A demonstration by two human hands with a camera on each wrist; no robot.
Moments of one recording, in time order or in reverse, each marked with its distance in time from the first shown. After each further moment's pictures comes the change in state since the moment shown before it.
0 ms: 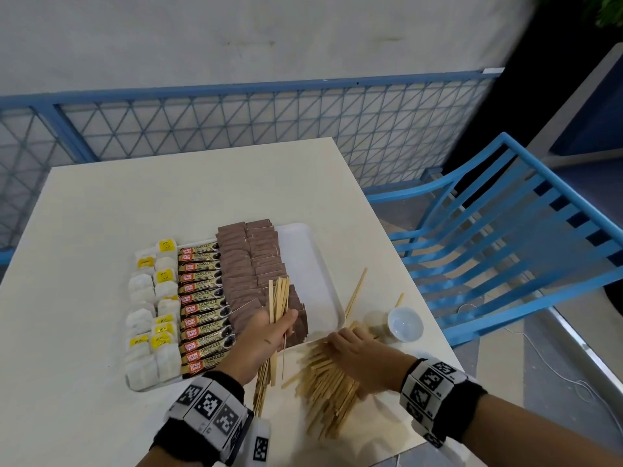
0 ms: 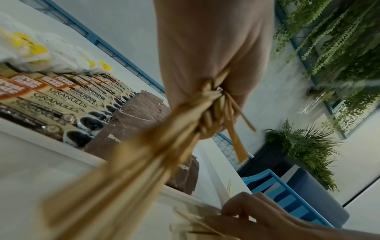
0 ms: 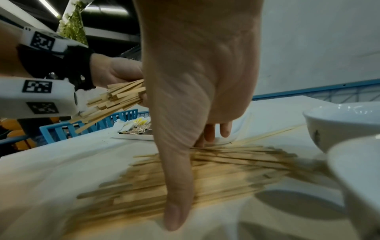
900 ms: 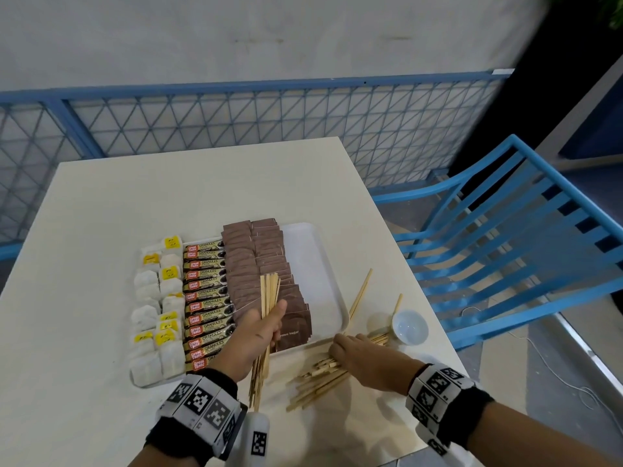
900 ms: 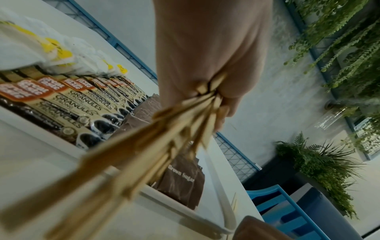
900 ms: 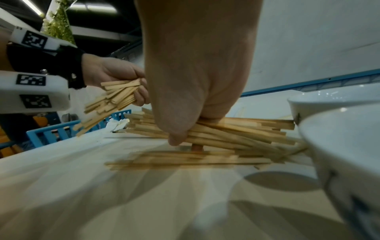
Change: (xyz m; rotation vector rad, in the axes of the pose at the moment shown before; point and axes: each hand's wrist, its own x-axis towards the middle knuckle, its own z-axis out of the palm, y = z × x) left_hand -0.001 0.000 -0.015 -0.103 0.044 -0.048; right_hand -0.002 -0.005 -0.011 0.303 0.085 0.017
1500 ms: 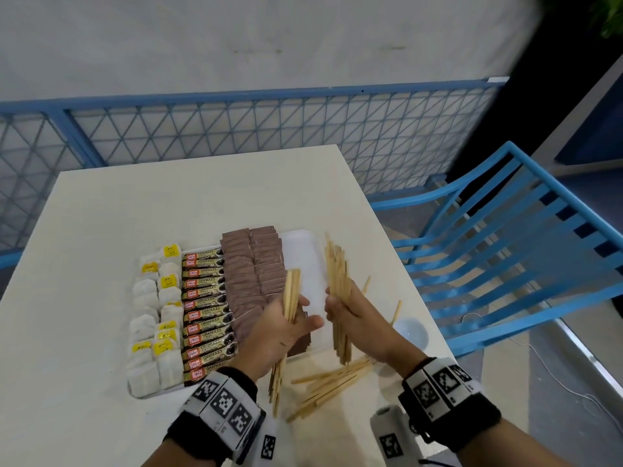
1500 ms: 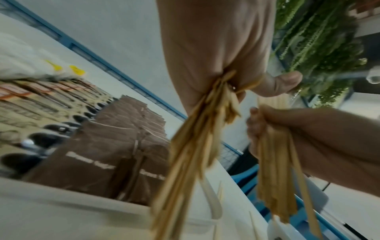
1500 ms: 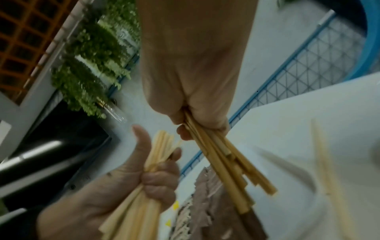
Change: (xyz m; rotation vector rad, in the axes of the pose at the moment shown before) left_hand 0.001 0.024 0.025 -0.053 -0.089 0.181; right_hand 0.012 -0.006 -0.063 1.226 0.597 0.215
